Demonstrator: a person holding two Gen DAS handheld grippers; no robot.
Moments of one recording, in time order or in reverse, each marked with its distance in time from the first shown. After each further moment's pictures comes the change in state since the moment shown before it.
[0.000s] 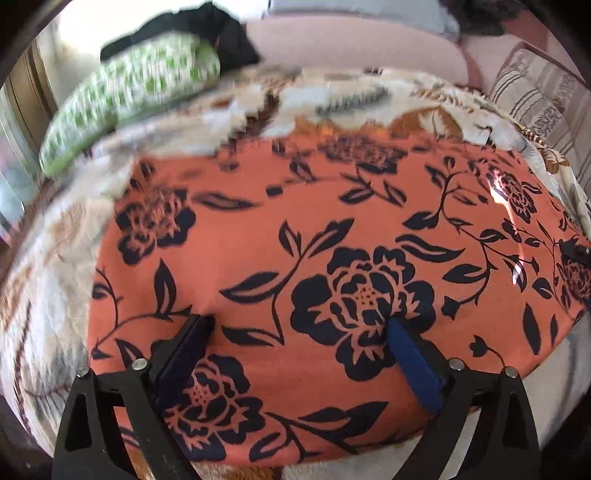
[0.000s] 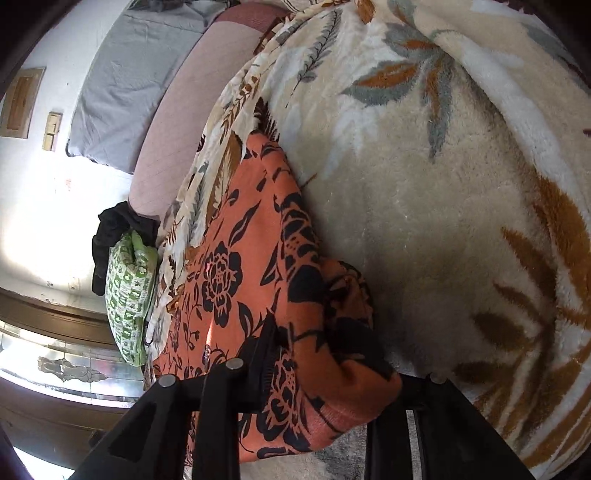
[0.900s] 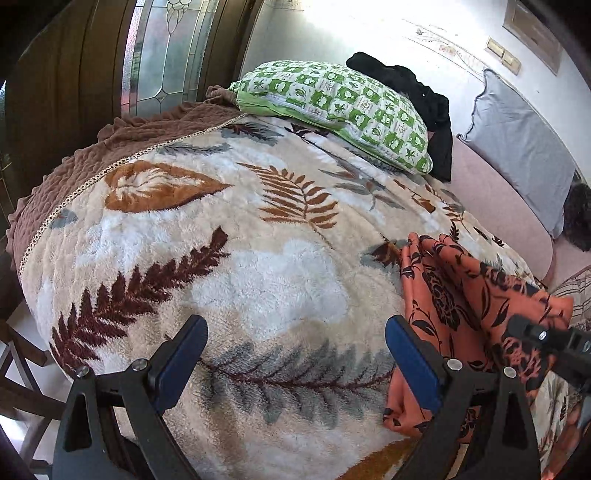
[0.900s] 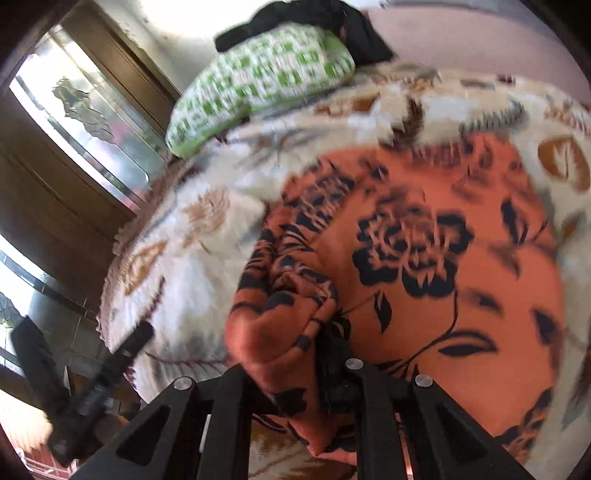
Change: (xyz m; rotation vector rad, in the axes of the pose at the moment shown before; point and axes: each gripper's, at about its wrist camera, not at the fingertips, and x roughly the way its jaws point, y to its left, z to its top) left arm -0.068 0.245 -0.086 -0.673 -0.191 0.033; right arm 0.112 0.305 -0.204 -0.854 0.247 0.031
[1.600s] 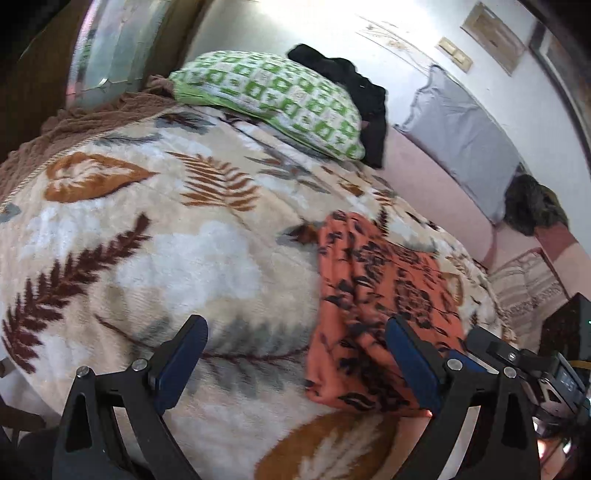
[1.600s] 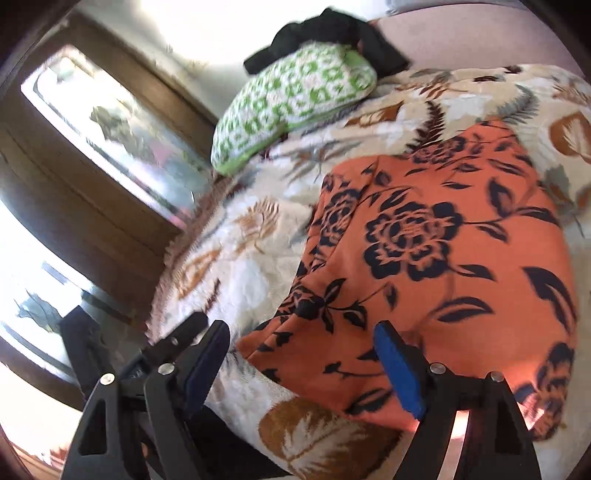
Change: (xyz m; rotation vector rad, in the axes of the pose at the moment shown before) left arm -0.018 -0.036 -0.013 0.069 0.061 -0.298; right arm -0.019 -0.021 -0.035 0.123 -0.076 0.198
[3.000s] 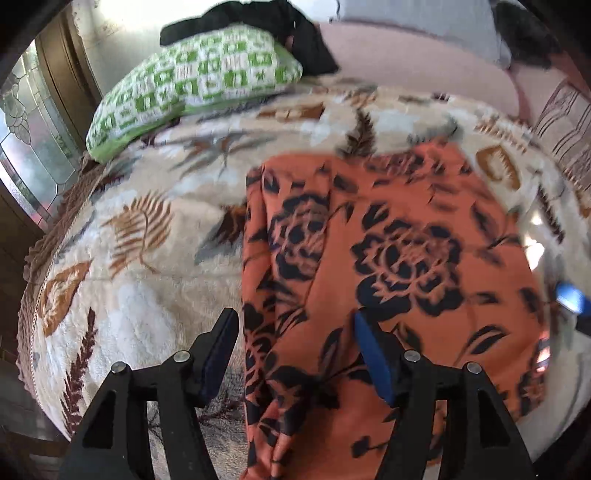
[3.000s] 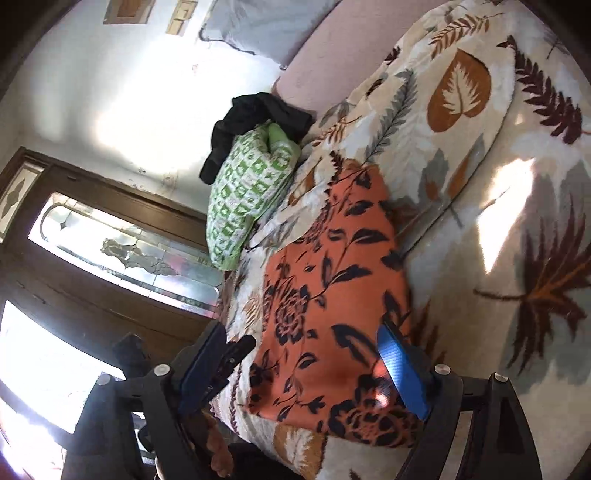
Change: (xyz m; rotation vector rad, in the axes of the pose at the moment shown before) left arm 0.120 -0.107 0.003 0.474 0.239 0.374; right arm -0.073 -0.148 0.029 0.395 -0.120 0.172
